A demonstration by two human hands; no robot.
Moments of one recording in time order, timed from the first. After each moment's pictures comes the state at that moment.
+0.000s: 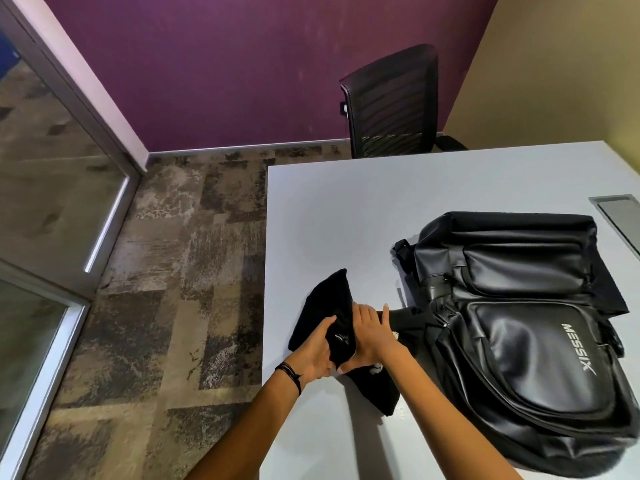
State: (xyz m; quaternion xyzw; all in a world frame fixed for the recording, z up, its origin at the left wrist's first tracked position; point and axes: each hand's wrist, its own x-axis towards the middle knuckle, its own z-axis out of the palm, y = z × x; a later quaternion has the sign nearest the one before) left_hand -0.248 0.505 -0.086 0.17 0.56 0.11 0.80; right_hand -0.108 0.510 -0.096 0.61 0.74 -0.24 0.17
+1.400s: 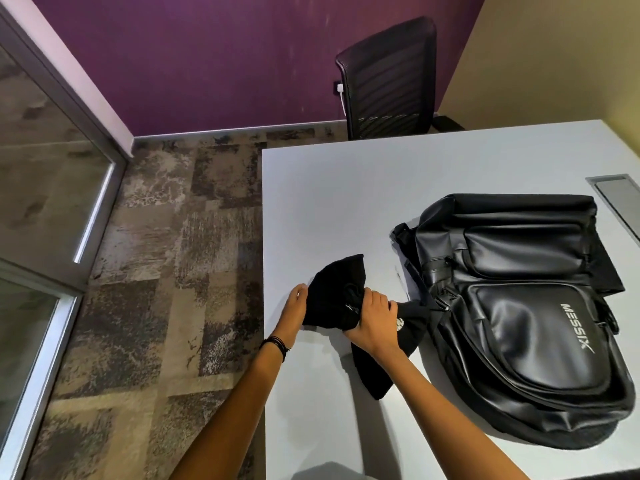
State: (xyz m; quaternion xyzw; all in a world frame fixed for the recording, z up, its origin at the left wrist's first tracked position) left_hand -0.281 0.537 -0.096 0.35 0.66 0.23 0.62; right_hand -0.121 0.495 -0.131 0.75 0.64 -0.13 -0.09
